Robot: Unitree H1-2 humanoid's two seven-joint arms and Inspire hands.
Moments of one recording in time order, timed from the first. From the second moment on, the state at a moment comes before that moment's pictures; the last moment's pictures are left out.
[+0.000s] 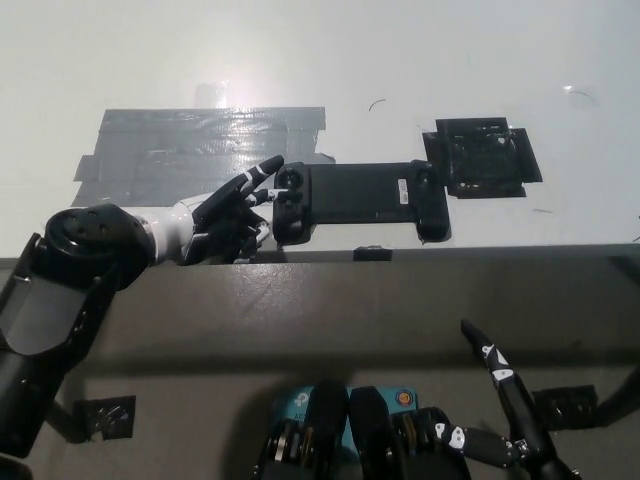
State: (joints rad) left_arm -0.79 0.40 -0.29 0.46 -0.18 0.46 -0.66; right_arm -0.03 -0.11 0.14 0.26 -0.18 -0.39 0.02
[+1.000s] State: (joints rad) left_arm -0.83 0.40 -0.26 0.51 -0.15 0.46 -0.67; right_arm -0.04 -0.11 0.14 0.26 -0.18 -0.39 0.02
